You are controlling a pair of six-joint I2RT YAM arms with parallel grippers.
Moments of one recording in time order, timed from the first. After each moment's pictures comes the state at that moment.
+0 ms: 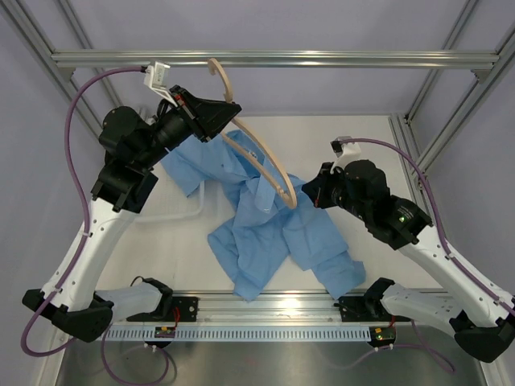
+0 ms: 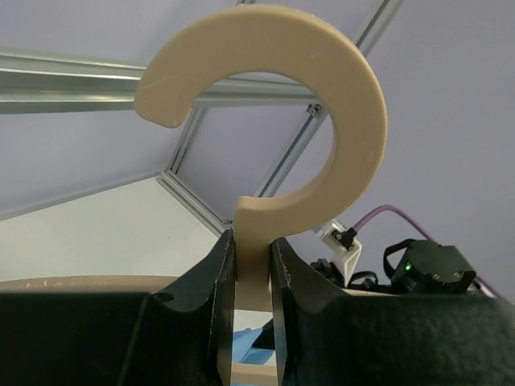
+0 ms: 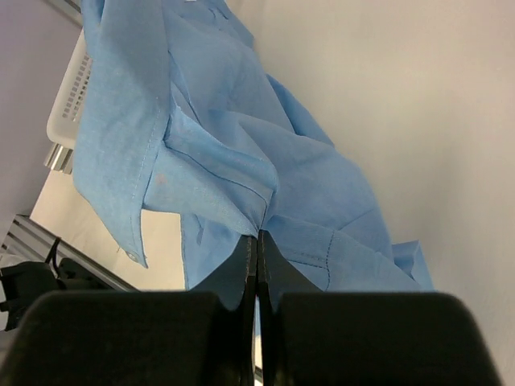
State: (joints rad) left arm -0.47 1.16 1.52 -0.10 0.40 -0.62; right arm 0.73 0.98 1.14 -0.56 0.11 0.49
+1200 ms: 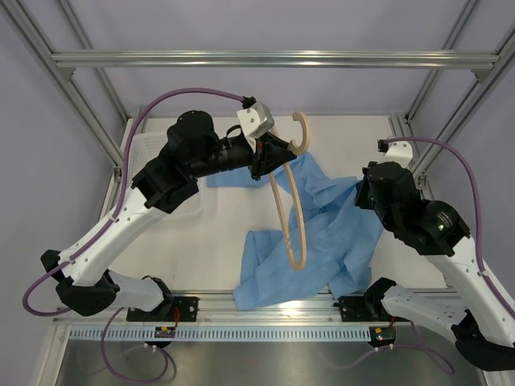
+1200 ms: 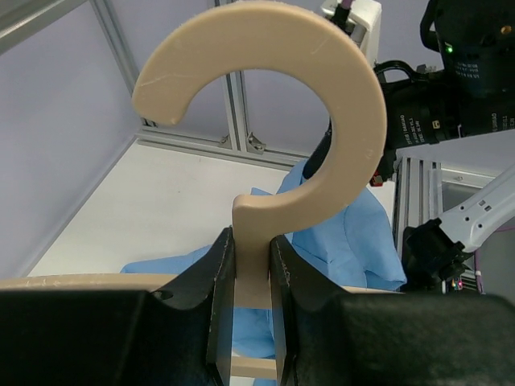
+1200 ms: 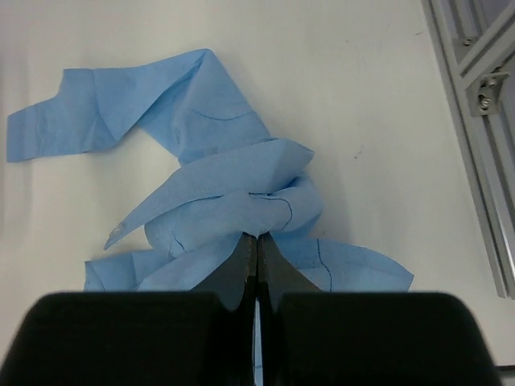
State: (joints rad) left arm -0.87 1.34 1.68 -0.36 0.41 0.05; right arm 0.69 0.91 1.34 -1.04 0.62 0.51
